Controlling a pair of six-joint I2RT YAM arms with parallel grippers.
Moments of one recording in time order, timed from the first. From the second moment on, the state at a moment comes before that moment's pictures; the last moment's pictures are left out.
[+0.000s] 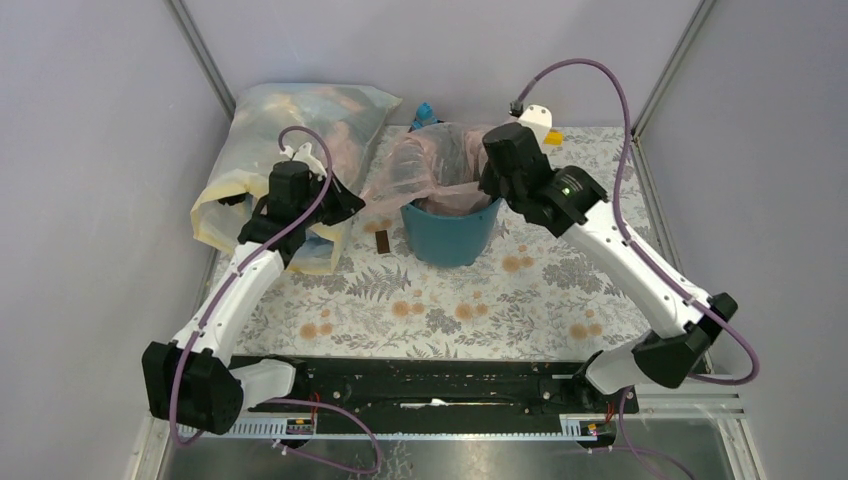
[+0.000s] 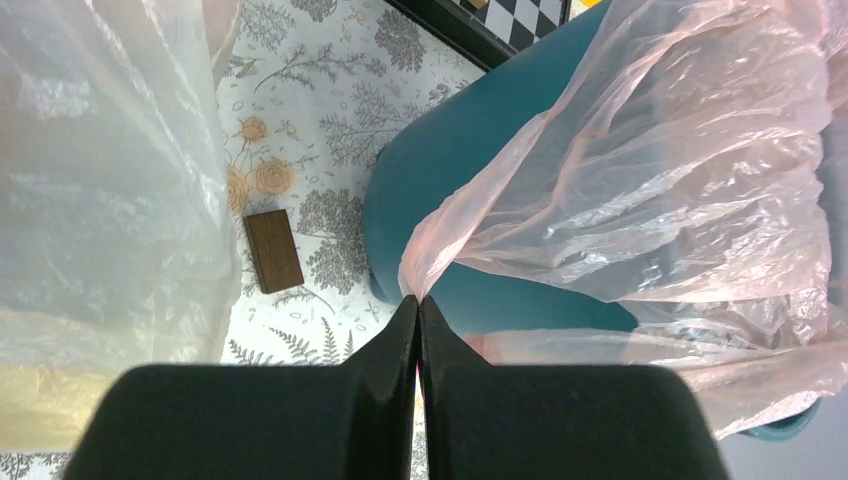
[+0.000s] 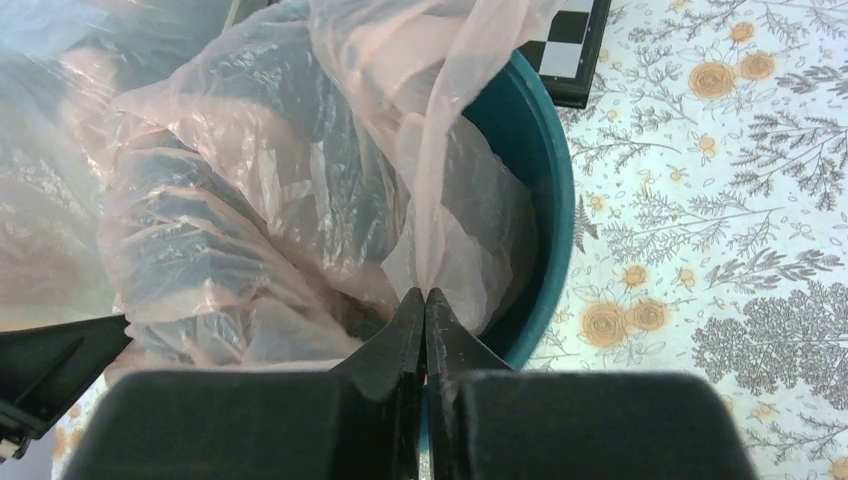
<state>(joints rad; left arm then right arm) -0.23 1.19 1.02 -0.32 0.25 -0.62 0.74 1.50 1.71 -0.83 0.55 0.68</state>
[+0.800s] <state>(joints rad) -0.23 1.13 0.88 -0.31 0.41 -0.63 0.75 1.23 1.39 -0.77 0.47 0.66</state>
